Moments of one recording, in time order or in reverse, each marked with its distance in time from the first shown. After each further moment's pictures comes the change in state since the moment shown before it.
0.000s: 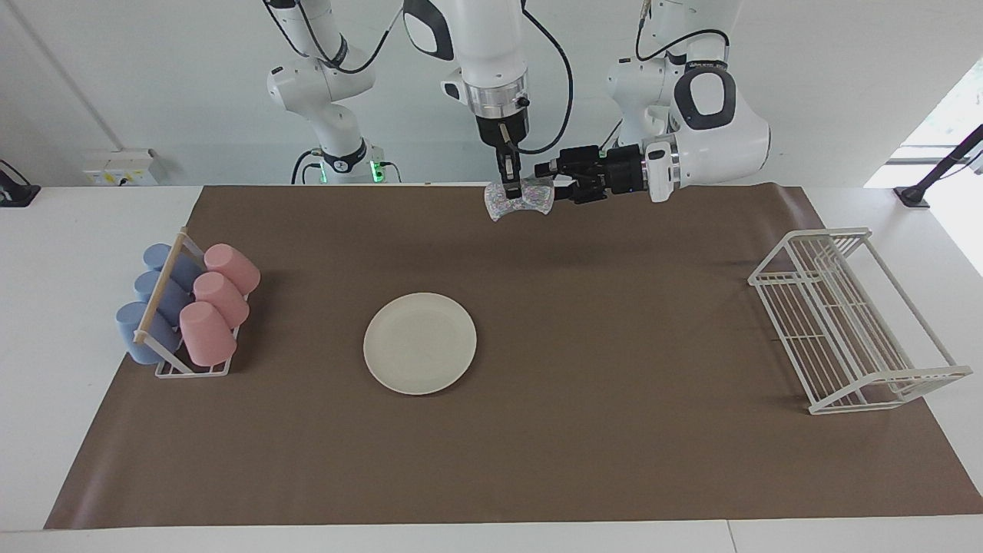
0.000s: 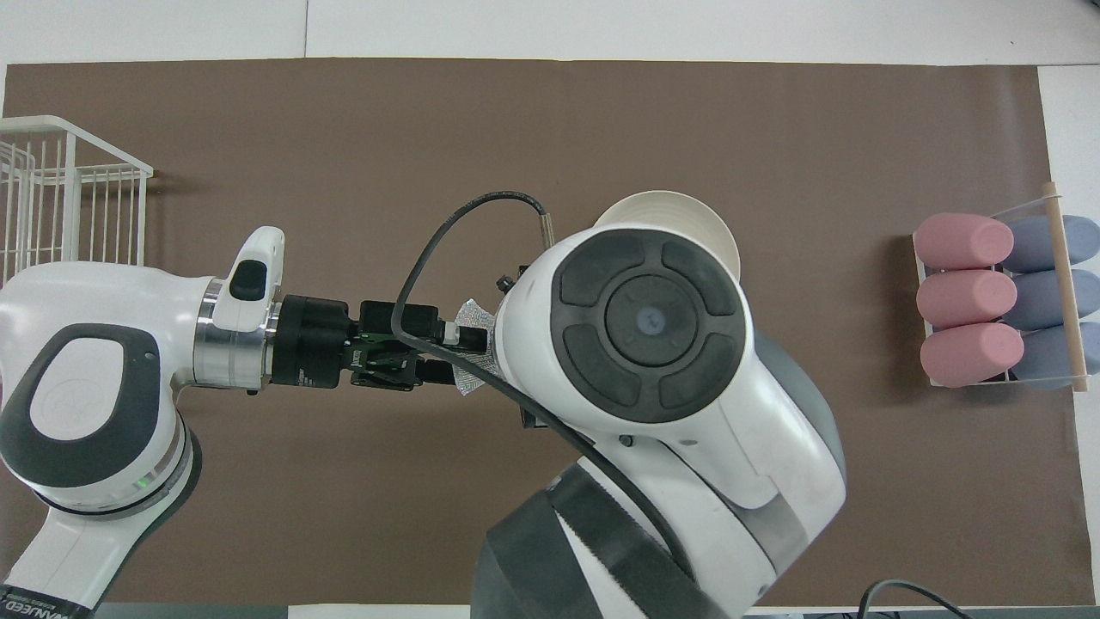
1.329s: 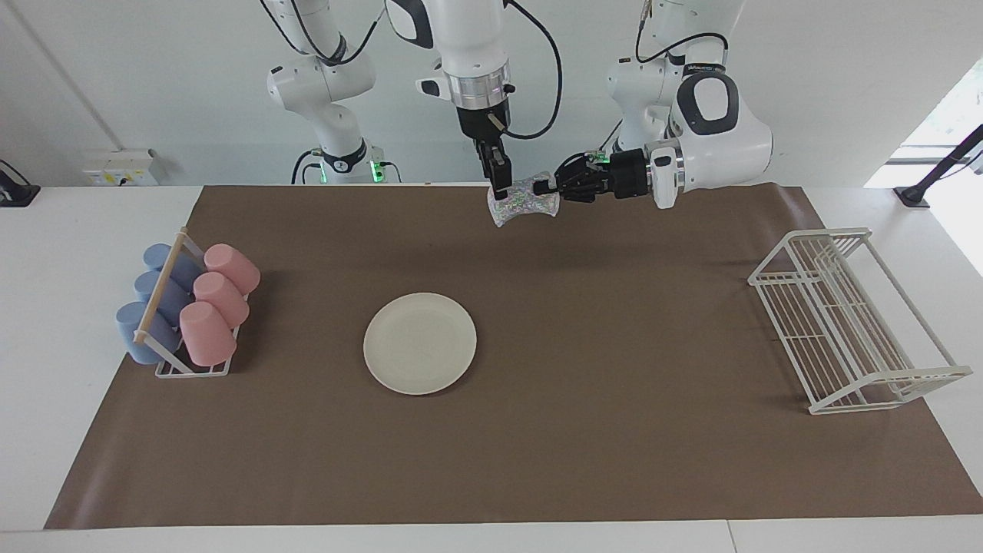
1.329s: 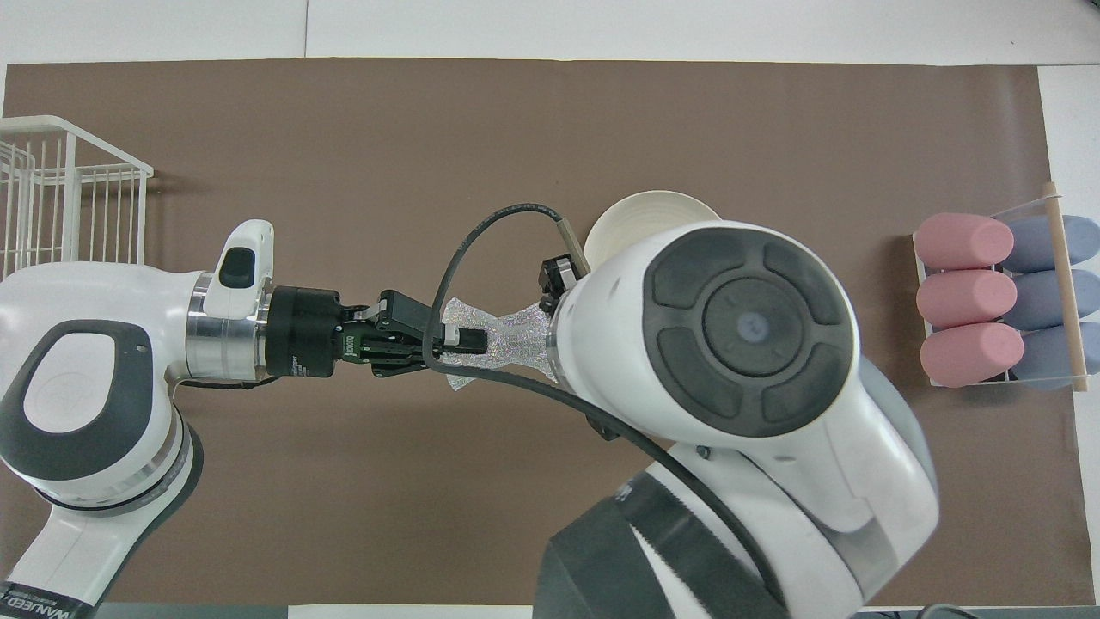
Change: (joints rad) left arm -0.008 0.005 0.019 0.001 -0.020 0.032 -0.062; right arm -0.052 -0.080 -0.012 -0.058 -0.003 -0.034 -0.398
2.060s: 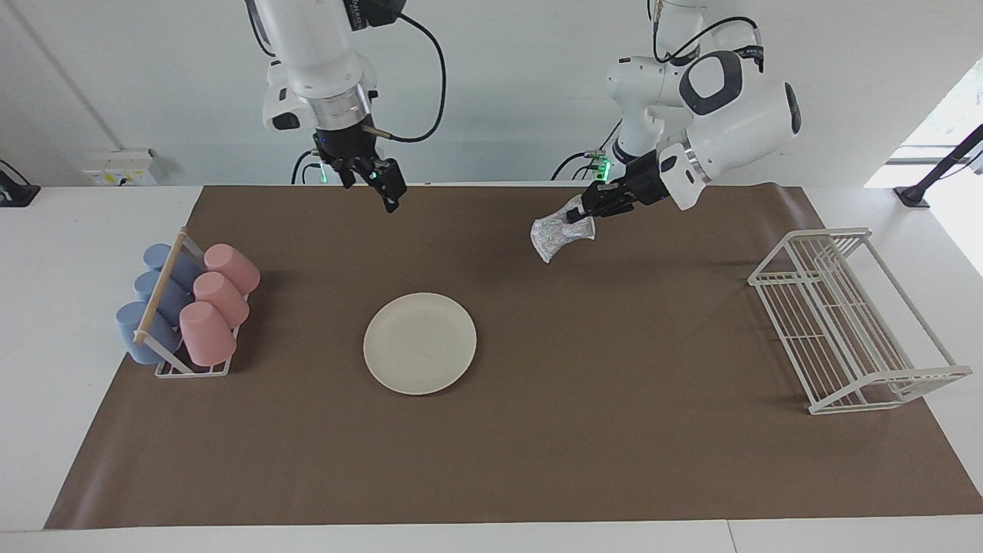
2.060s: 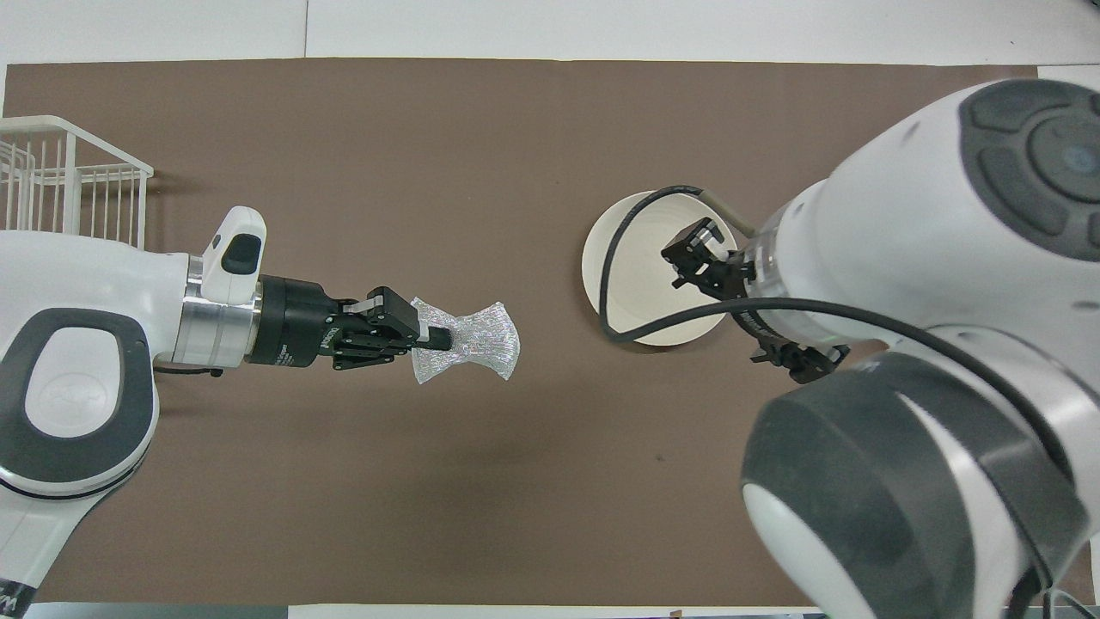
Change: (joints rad) left arm 0.000 0.043 0.000 0.190 0.619 0.055 -0.353; right arm -0.370 -0.066 -0.010 -0.013 -0.001 -0.200 -1.030
